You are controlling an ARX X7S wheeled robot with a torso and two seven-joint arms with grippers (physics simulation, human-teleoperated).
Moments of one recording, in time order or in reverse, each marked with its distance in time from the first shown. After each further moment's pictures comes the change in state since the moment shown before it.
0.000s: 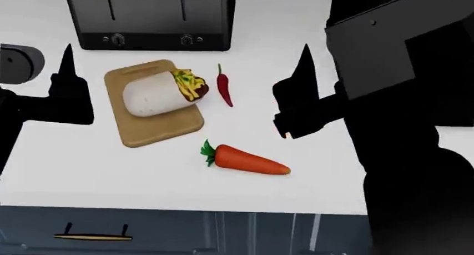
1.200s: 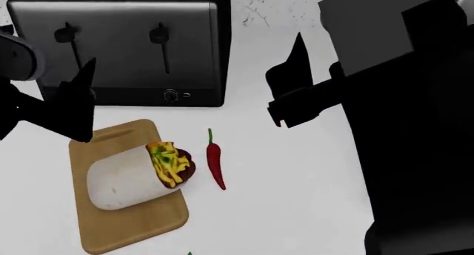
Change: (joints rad) left arm -0.187 -0.146 0.033 0.017 -0.193 -0.257 0.199; right arm 0.107 -0.004 -0.021 0.012 0.040 0.103 -0.020
